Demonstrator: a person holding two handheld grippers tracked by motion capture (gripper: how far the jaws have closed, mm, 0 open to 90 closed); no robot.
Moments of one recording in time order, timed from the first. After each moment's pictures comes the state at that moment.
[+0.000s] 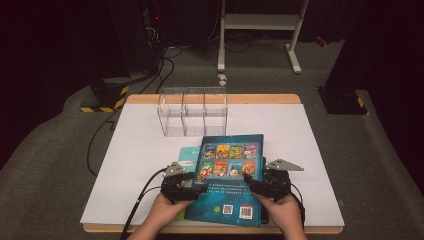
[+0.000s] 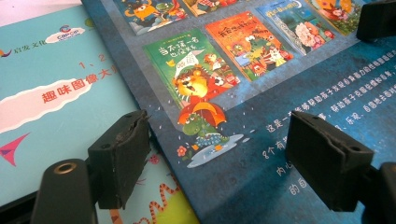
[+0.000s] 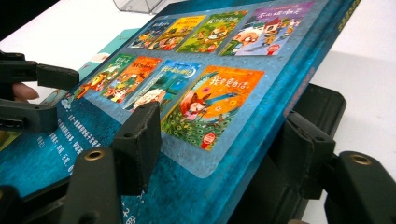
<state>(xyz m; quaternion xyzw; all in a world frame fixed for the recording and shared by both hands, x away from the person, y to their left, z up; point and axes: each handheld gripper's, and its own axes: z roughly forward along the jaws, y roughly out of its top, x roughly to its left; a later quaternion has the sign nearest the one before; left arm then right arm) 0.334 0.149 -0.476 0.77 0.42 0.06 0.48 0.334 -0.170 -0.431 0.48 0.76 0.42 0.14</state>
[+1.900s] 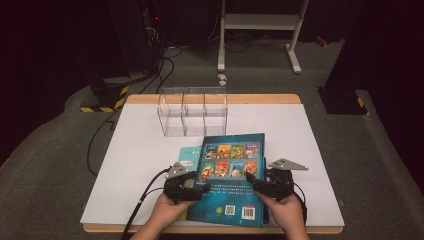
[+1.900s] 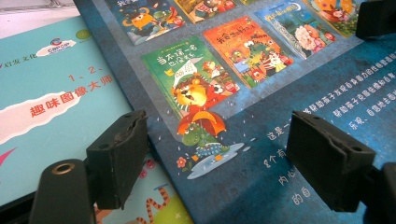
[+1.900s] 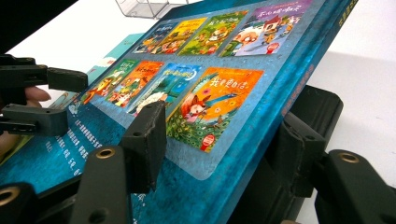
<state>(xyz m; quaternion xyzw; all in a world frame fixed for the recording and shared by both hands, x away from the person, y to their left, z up) 0.332 0.140 -0.475 0.76 0.42 0.08 0.49 0.334 -0.178 -0.428 0.48 0.75 0.43 0.13</state>
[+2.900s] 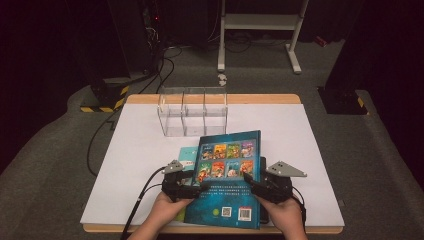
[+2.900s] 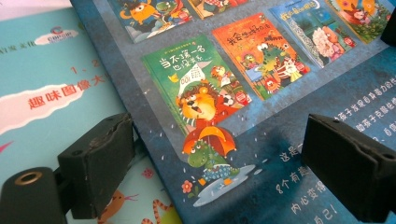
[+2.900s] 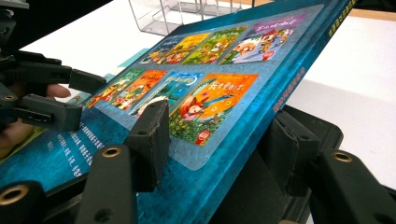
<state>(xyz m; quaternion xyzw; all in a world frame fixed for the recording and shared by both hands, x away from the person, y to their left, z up) 0.341 0.149 -0.477 0.75 0.44 0.03 0.50 0.320 -0.169 -0.419 0.43 0.76 0.46 0.18</state>
